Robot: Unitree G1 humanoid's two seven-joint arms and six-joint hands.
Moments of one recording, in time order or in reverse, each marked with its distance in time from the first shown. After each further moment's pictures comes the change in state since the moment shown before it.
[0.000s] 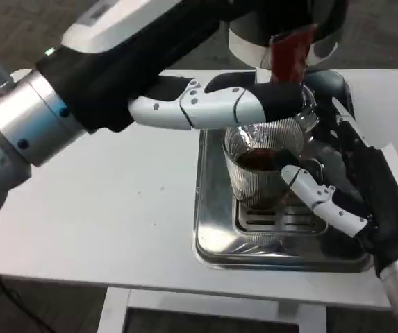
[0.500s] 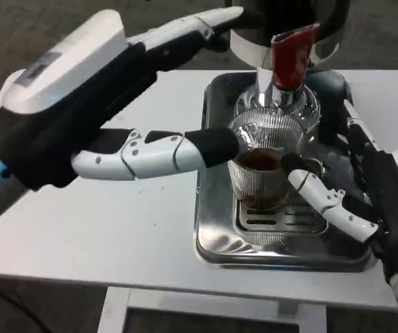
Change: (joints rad) left arm 0.296 0.042 0.169 -0.167 -0.042 0.023 0.001; right arm 0.036 -0.014 -0.016 -0.036 0.032 0.000 0.004
